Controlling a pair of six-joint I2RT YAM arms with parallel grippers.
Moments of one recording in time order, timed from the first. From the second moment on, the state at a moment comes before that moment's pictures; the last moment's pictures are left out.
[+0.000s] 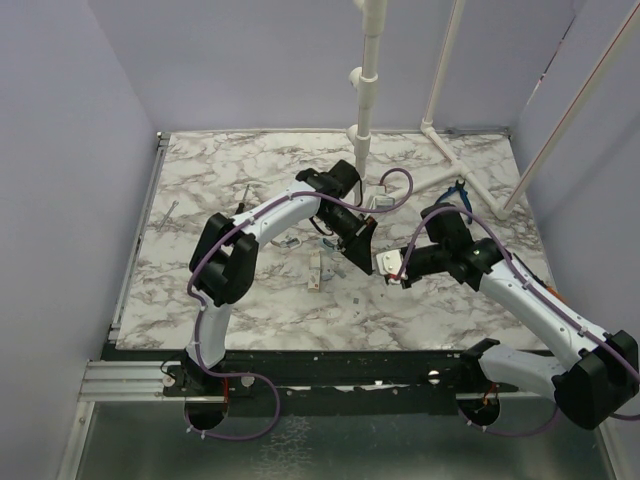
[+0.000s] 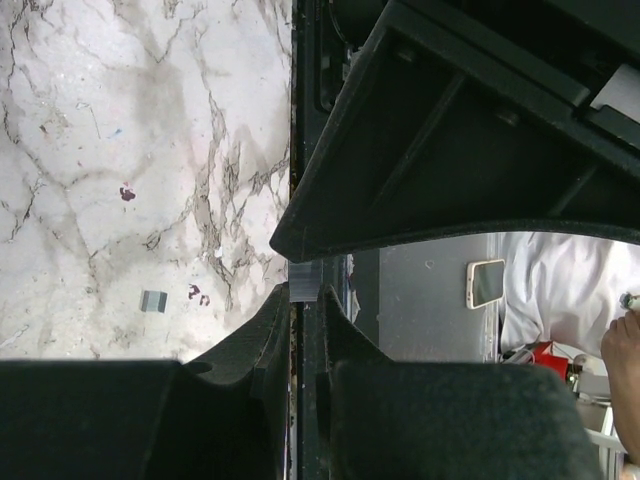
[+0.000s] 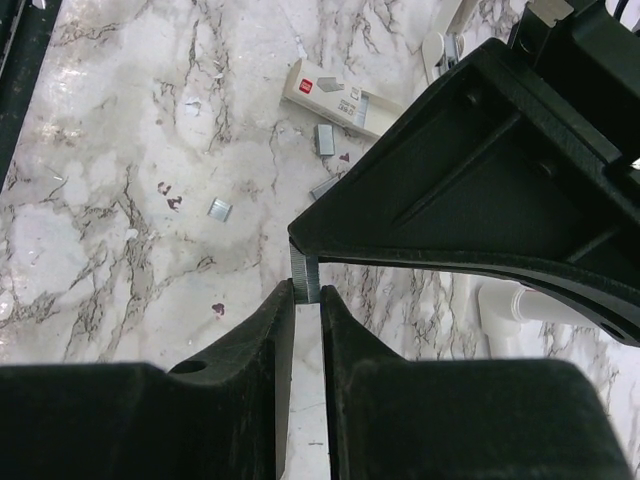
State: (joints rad) left arm -0.69 2.04 1.74 -1.01 1.14 0.32; right arm 0.52 1.10 0.85 -0.62 -0.73 -1.25
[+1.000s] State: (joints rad) left arm -0.69 2.07 1.76 -1.01 1.12 0.33; right arm 0.53 1.10 0.84 -0.63 -0.69 -1.26
